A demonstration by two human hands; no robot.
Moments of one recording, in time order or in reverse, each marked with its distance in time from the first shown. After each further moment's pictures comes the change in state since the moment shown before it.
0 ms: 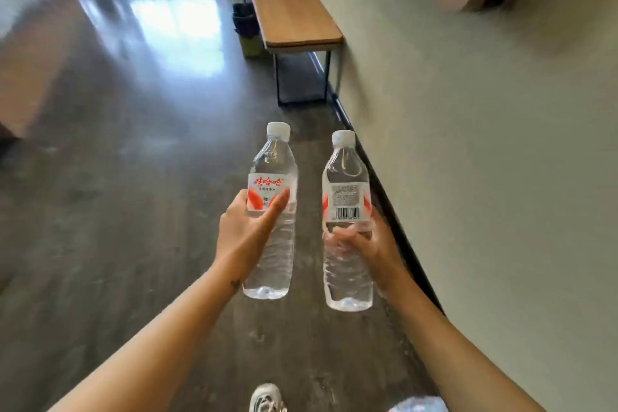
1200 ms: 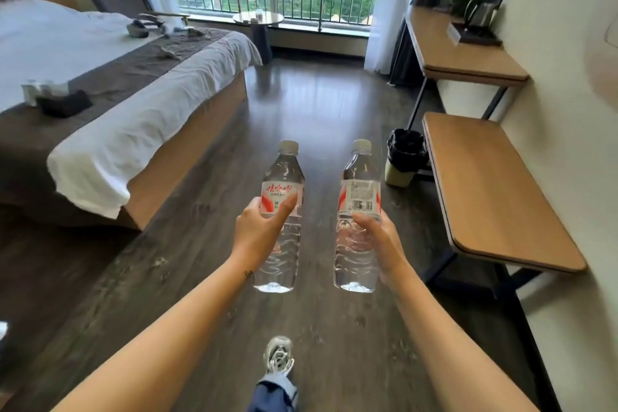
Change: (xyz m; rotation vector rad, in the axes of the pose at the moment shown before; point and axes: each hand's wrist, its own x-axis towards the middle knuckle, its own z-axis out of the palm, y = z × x) left_hand 0.844 -0.009 -0.433 0.036 0.392 -0.126; right_hand 0.840 -0.297 0.506 0.050 -0.318 -0.062
